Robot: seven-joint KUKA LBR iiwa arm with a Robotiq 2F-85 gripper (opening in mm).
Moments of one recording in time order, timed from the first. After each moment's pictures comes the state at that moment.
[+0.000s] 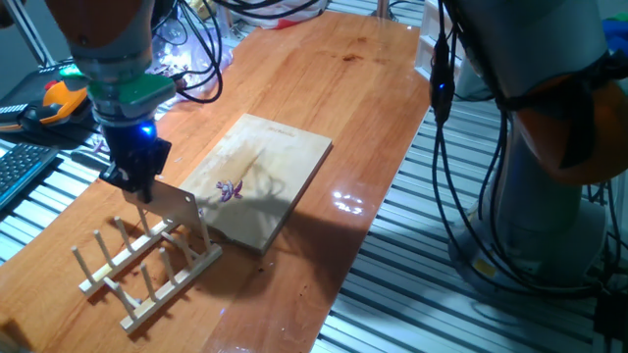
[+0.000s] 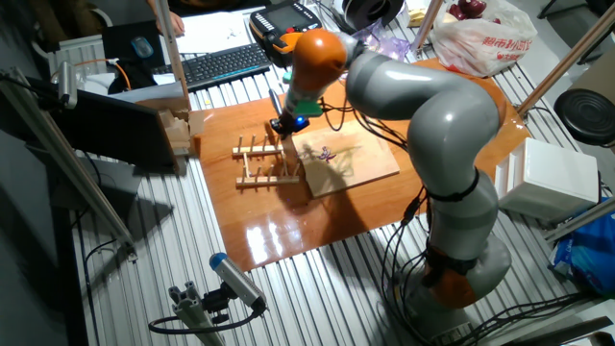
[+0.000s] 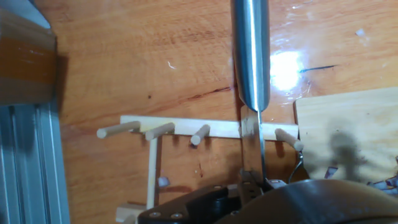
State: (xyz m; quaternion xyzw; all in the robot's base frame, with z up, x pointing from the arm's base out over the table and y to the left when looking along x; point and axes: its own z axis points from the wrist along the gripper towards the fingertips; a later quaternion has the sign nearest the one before) arm 0.583 0.265 0.163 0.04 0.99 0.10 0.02
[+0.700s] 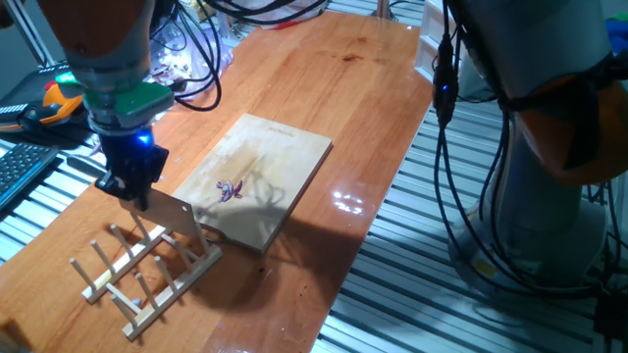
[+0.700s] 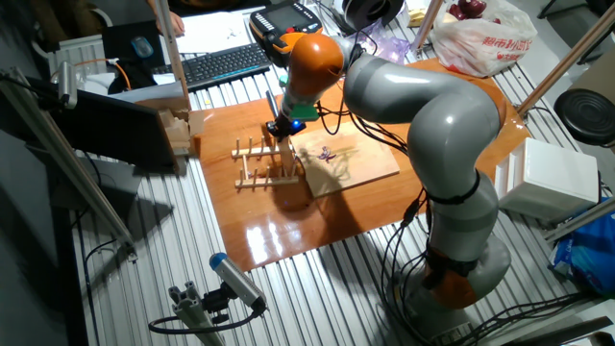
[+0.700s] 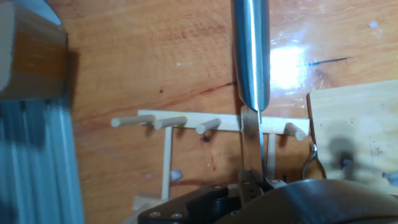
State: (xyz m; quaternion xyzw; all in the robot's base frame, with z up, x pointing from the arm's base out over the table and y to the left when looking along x) arm 0.575 0.281 0.174 0.05 0.99 0.11 0.01
